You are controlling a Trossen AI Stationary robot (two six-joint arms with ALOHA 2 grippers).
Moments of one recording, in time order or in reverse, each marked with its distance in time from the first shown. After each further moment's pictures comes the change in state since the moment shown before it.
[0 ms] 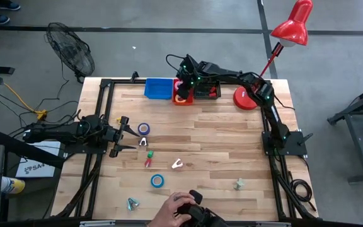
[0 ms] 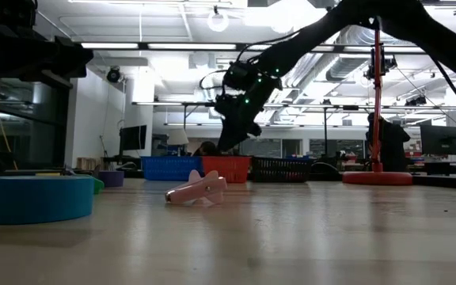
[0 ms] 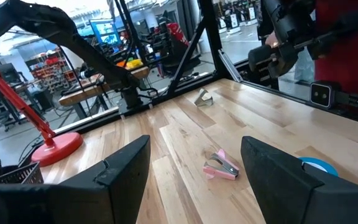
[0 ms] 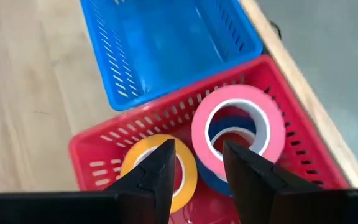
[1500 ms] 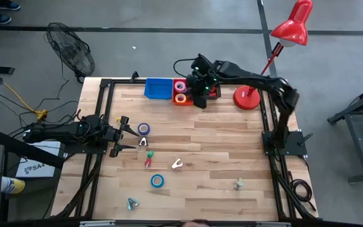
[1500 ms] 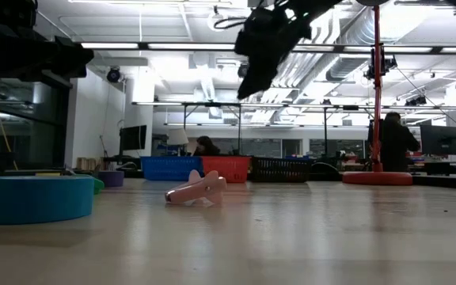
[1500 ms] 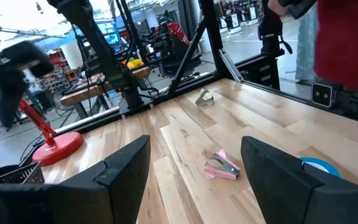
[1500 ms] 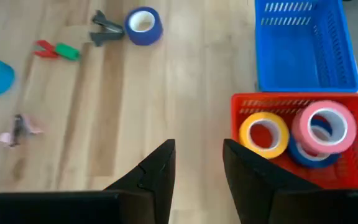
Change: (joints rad) left arm 0.000 0.000 0.000 0.000 -0.003 0.000; right arm 0.099 -0.385 -0.186 -0.213 -0.181 -0.255
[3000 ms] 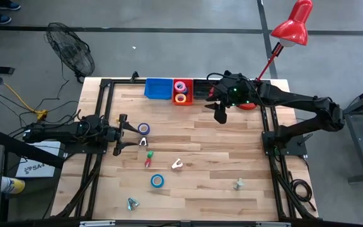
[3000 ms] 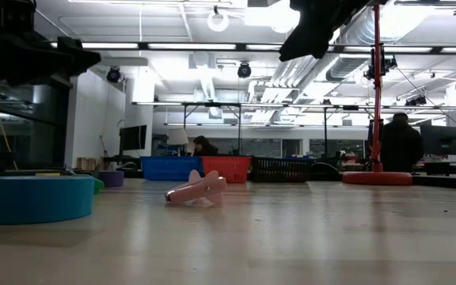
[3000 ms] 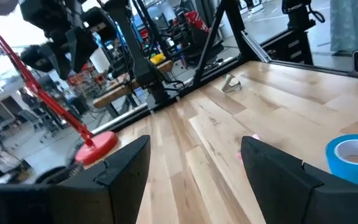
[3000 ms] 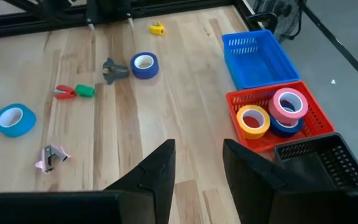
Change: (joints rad) left arm 0.000 0.000 0.000 -0.003 -0.099 0.160; right arm 0.171 -0.578 -0.530 0.284 0.277 0.305
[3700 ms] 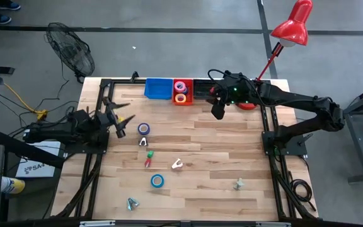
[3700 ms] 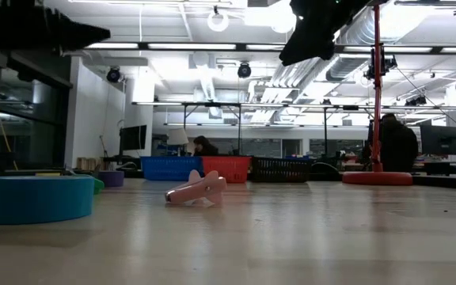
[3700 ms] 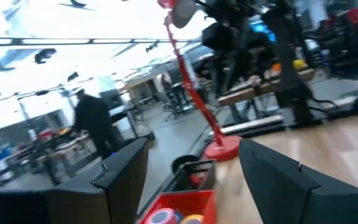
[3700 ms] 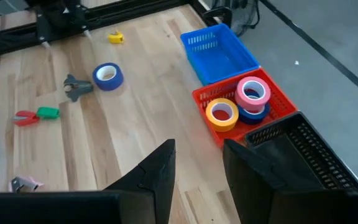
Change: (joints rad) left arm 0.000 -0.001 0.142 0.120 -0.551 -0.002; right arm 0.000 -0.002 0.002 0.001 0.148 0.130
